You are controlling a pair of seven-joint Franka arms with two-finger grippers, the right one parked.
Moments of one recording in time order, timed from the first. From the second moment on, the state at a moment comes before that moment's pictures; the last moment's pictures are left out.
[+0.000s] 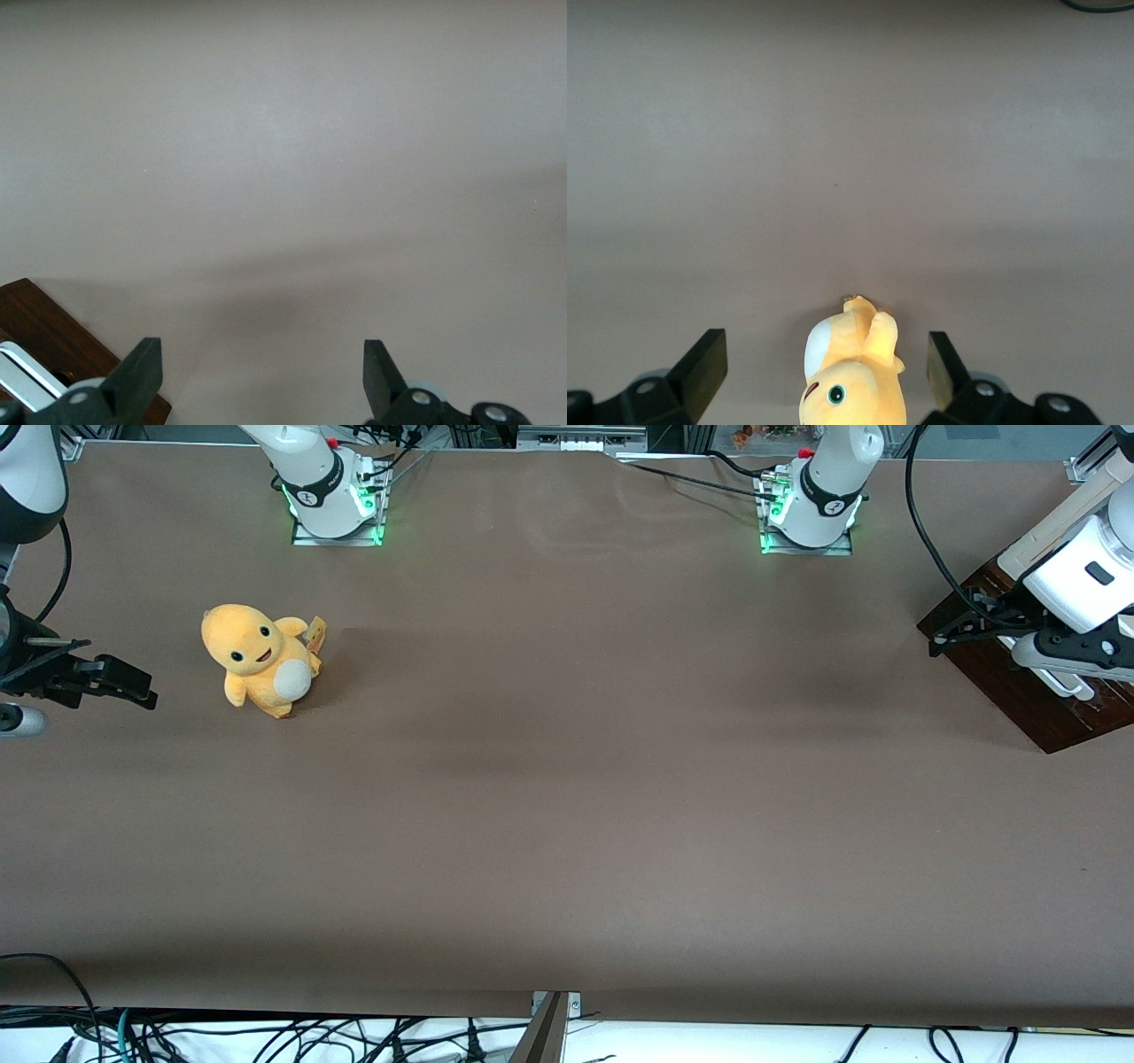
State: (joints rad) arm -0.07 0.02 0.00 -1.58 -0.02 1.59 0.06
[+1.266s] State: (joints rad) arm -0.07 0.02 0.00 -1.58 -0.02 1.55 0.06
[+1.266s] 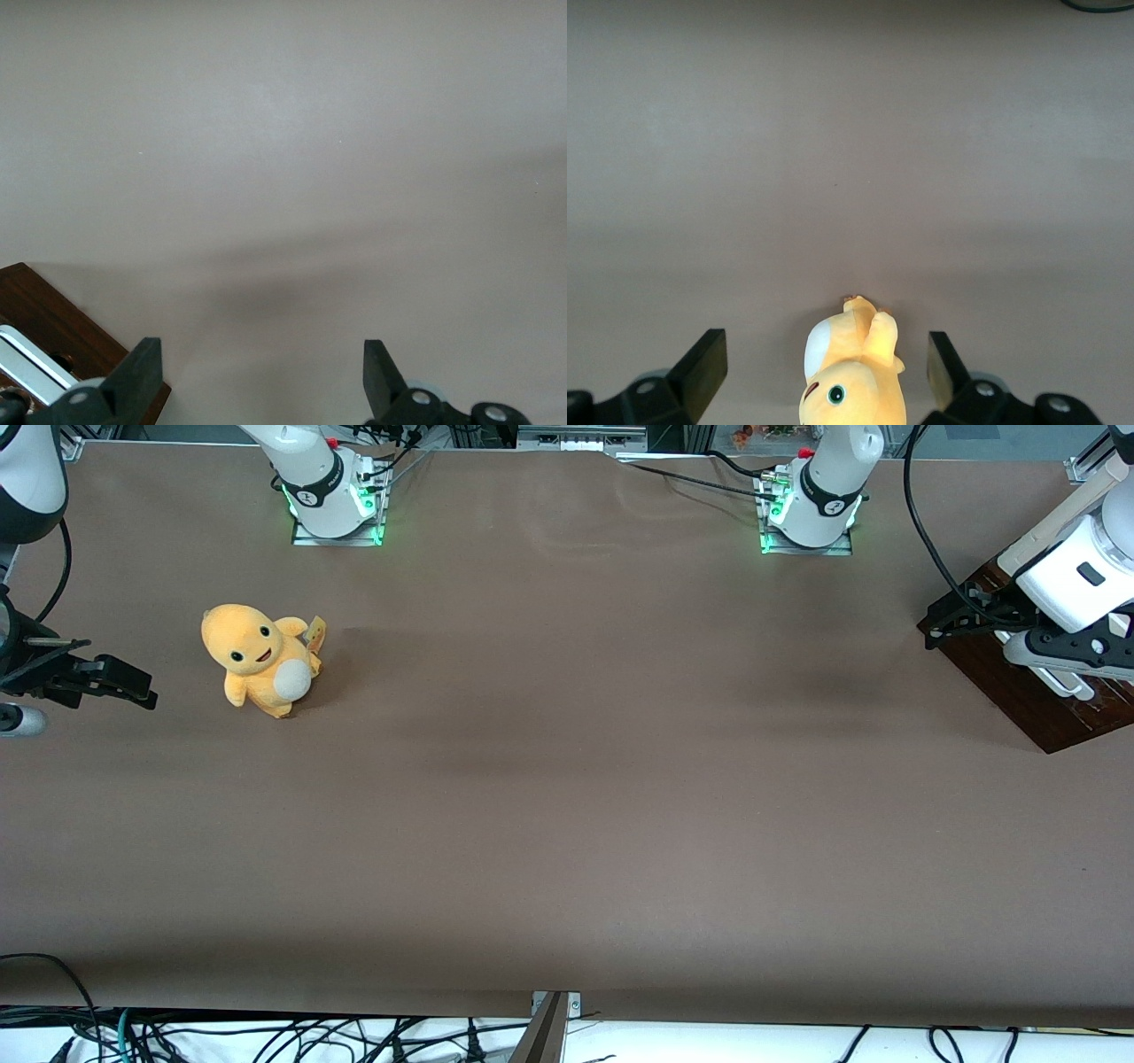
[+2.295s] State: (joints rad) arm -0.07 0.02 0.00 -1.58 -0.02 1.50 0.06
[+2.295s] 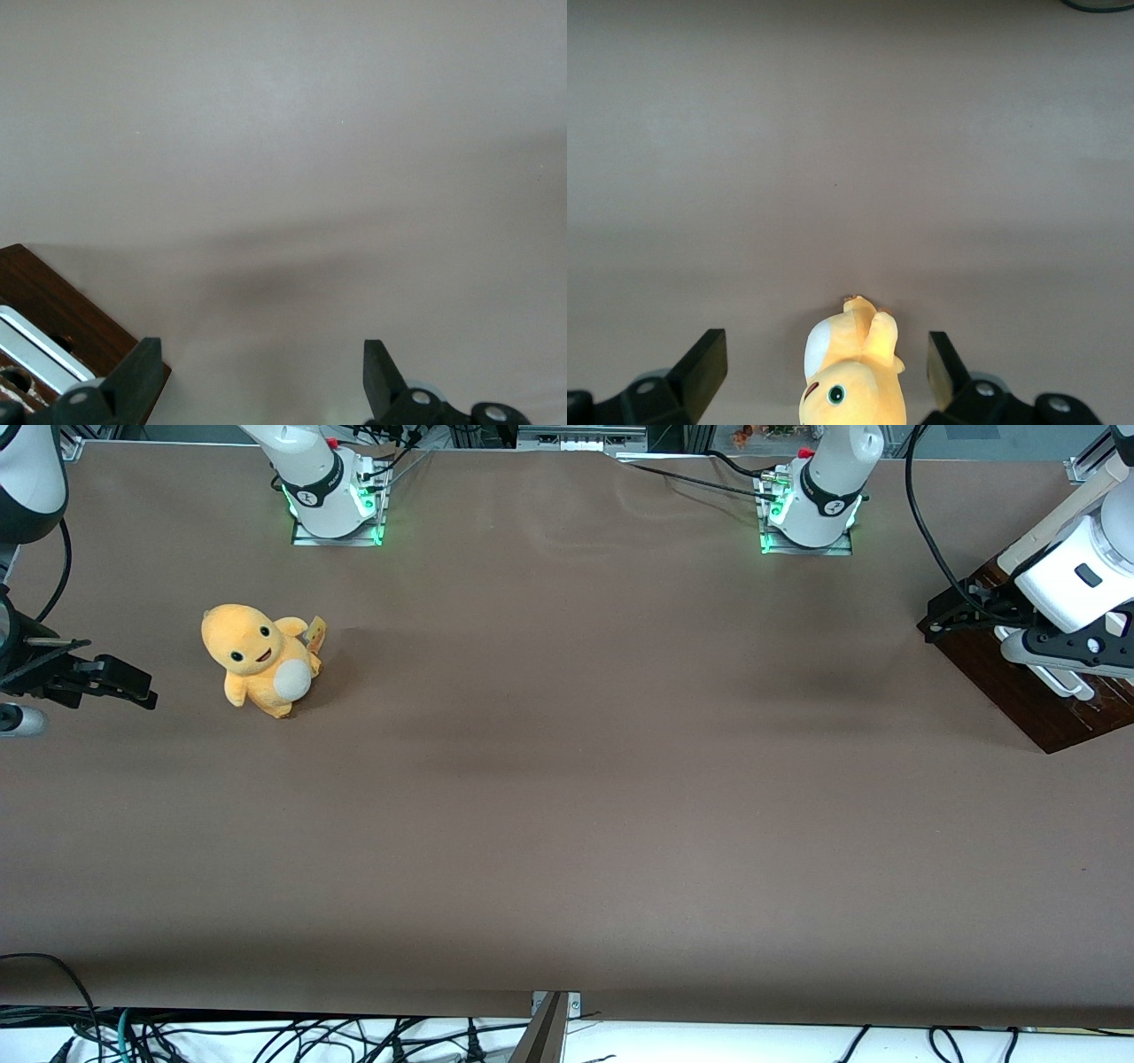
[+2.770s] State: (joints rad) arm -0.06 0.03 0.01 -1.59 0.11 1.46 0.03
